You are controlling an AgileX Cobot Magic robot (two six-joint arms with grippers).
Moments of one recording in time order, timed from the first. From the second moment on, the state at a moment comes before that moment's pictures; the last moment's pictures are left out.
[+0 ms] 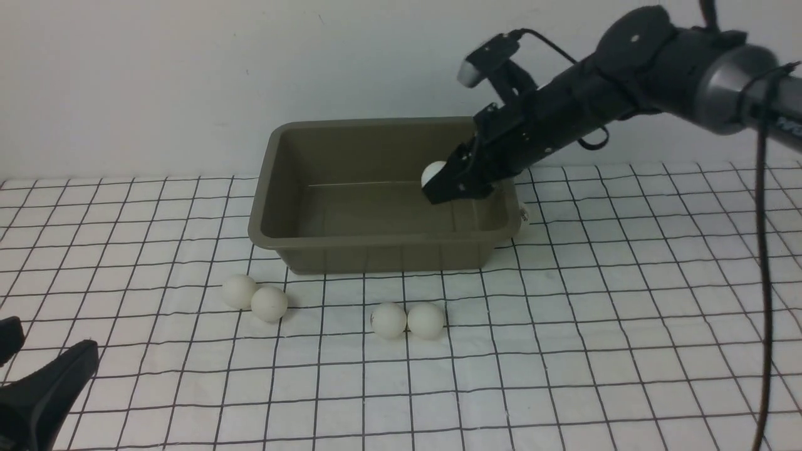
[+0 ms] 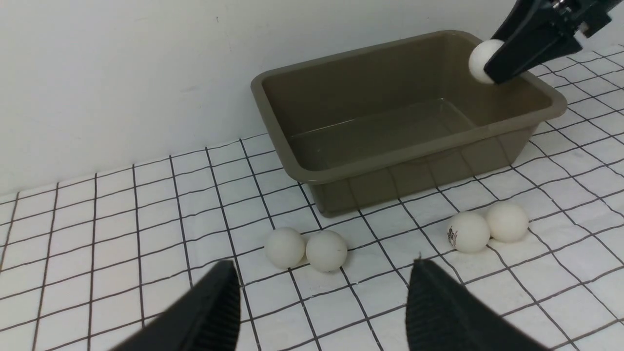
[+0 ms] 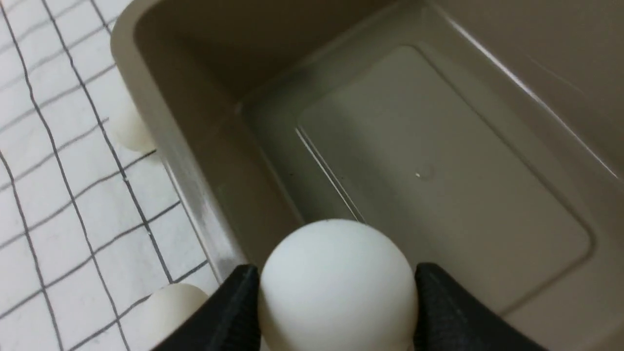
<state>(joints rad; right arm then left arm) 0.32 2.16 -1.86 0.79 1.03 -1.07 -0.04 0.34 -0.42 -0.46 0.50 0.49</state>
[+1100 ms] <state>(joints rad) -0.05 2.26 -1.89 0.87 1.18 -1.52 -0.04 0.34 -0.42 -0.46 0.54 0.49</state>
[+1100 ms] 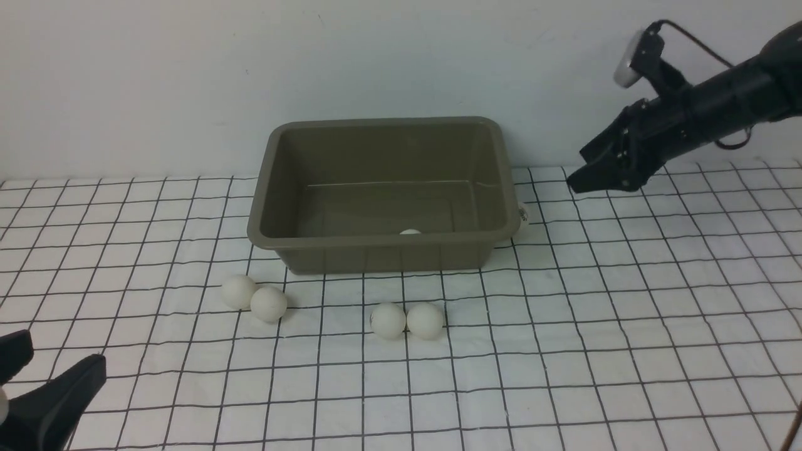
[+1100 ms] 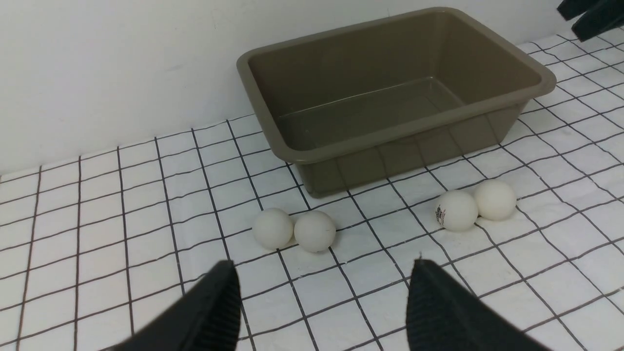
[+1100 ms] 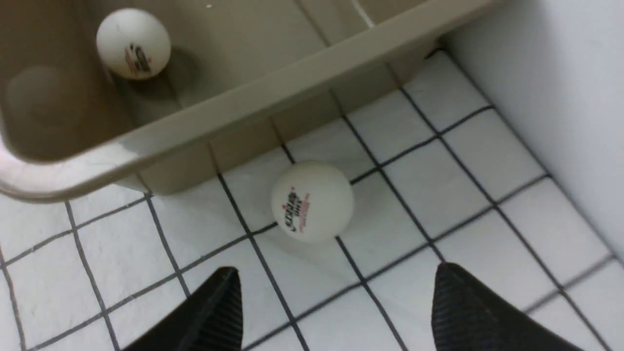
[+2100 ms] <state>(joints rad) 0.13 2.40 -1.89 0.80 0.84 -1.47 -0.04 0.34 -0.42 -0.46 0.54 0.52</state>
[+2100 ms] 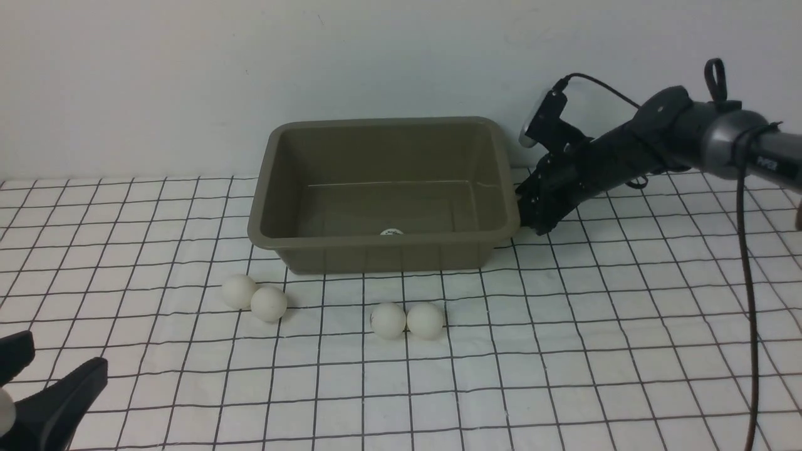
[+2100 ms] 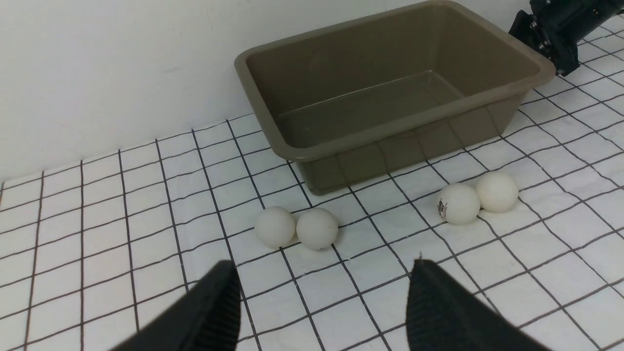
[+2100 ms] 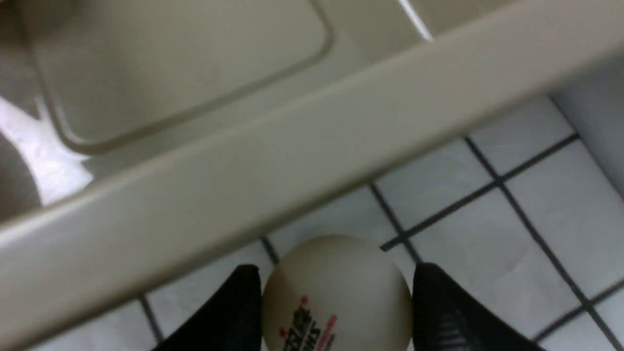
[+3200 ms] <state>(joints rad) 0.25 2.20 -1.89 0.99 0.93 -1.27 -0.04 0.34 -0.42 -0.46 0.54 0.53</state>
